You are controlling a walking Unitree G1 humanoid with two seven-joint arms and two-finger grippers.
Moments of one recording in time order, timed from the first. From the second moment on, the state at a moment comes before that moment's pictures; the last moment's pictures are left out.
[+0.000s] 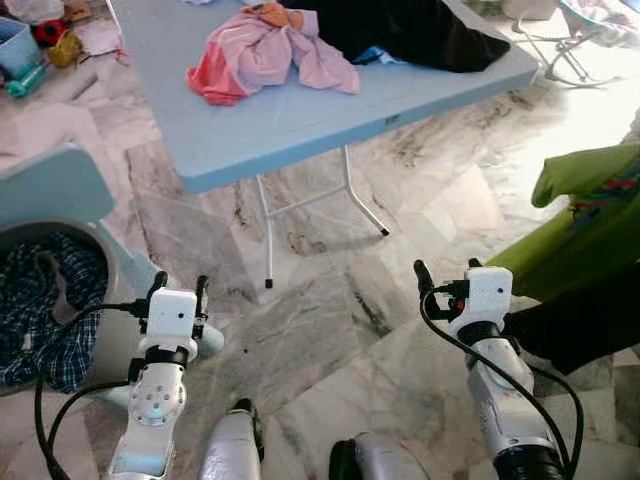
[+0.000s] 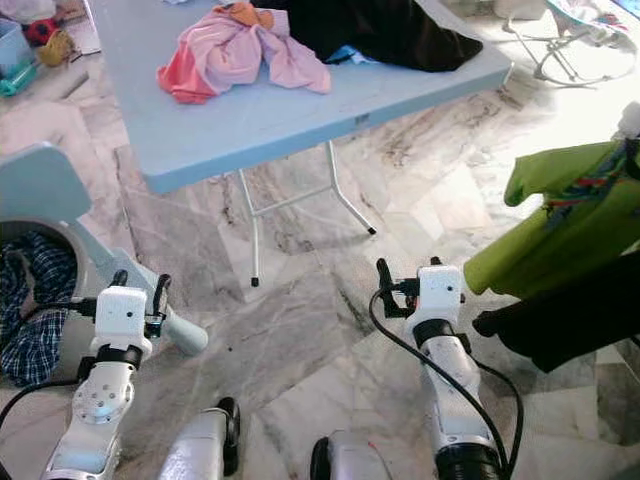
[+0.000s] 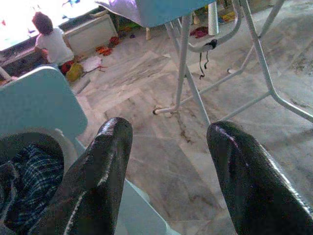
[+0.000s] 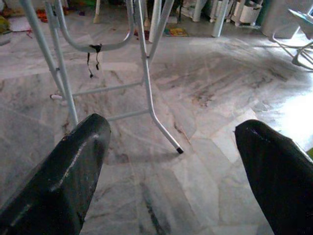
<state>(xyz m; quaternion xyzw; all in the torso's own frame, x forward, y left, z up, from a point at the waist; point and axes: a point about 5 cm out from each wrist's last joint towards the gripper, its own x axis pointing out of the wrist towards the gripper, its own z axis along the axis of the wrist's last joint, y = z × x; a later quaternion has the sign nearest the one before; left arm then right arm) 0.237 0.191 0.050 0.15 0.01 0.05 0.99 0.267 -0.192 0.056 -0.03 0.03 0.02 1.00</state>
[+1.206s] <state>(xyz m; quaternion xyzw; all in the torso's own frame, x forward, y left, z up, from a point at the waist) 0.241 0.192 0.048 0.14 0.02 0.06 0.99 0.272 -0.185 0.058 -0.01 0.02 0.03 1.00</state>
